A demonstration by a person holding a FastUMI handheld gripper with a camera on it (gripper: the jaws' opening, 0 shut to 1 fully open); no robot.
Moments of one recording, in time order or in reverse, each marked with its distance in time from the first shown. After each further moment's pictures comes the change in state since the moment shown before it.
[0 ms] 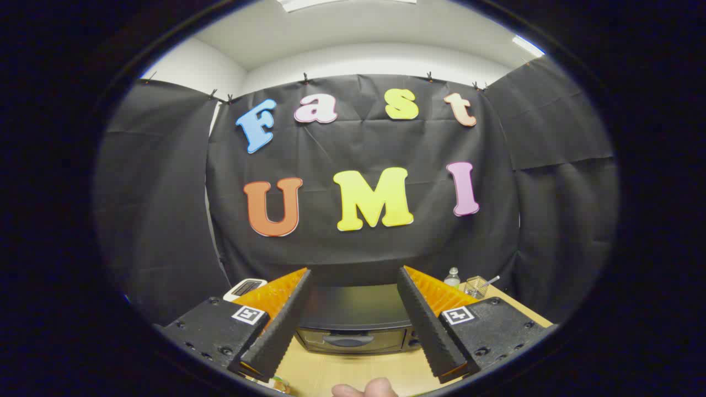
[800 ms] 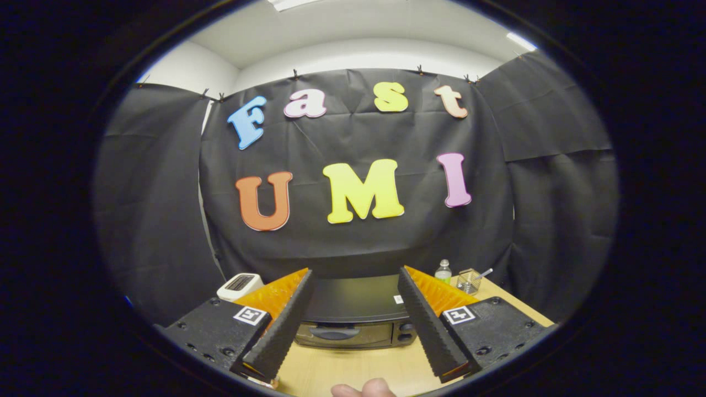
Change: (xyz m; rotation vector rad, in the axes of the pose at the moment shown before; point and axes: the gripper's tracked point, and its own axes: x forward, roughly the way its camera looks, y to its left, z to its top) arm 0.000 -0.034 -0.005 0.022 0.015 0.001
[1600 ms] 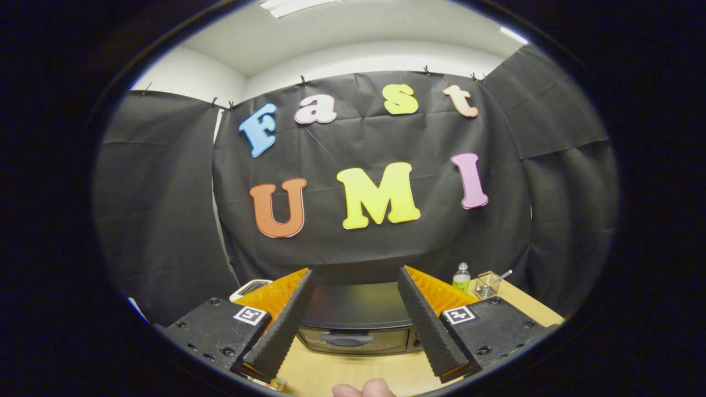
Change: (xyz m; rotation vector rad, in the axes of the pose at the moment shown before) arm 0.017 0.008 -0.007 0.014 -0.026 0.079
